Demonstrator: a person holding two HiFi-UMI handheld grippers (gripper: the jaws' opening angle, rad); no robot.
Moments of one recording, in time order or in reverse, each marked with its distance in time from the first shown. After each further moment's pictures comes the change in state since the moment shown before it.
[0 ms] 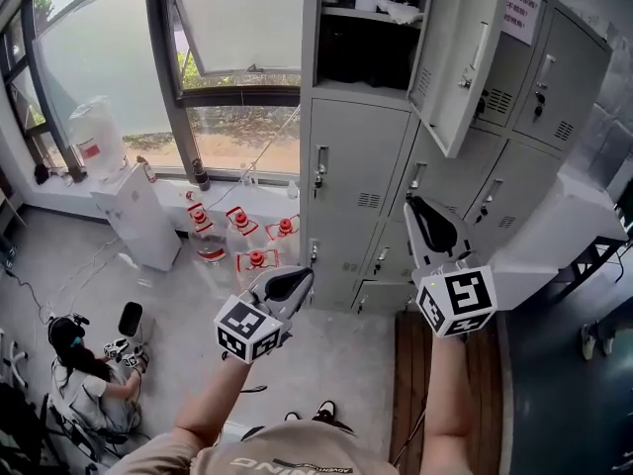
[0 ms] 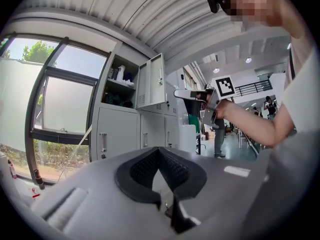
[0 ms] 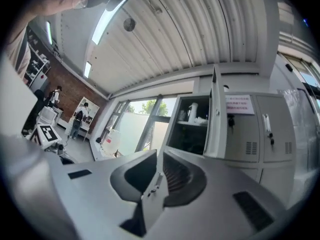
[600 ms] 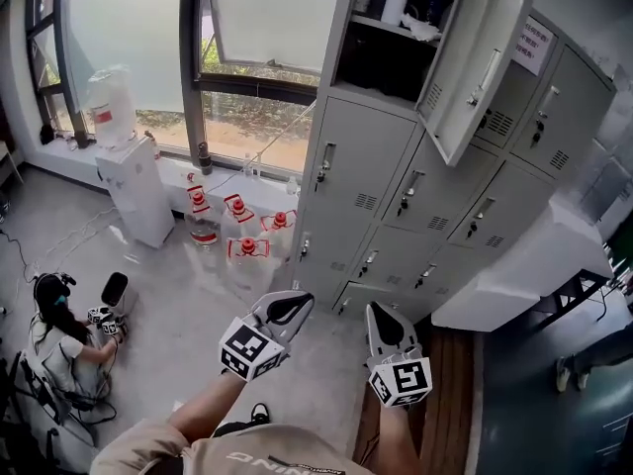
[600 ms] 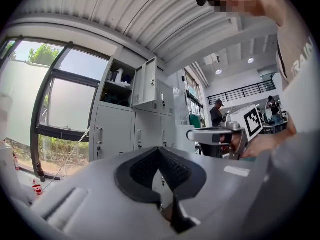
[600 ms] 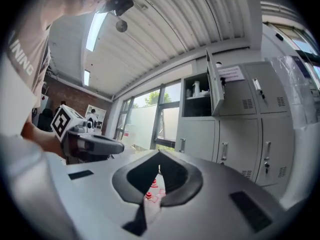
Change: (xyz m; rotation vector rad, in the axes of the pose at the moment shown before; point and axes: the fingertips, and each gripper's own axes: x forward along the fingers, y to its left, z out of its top) left arm -0.030 -0.073 -0.036 -0.011 -0.030 0.041; right arm -0.119 0.114 -0.128 0.197 0.113 0.105
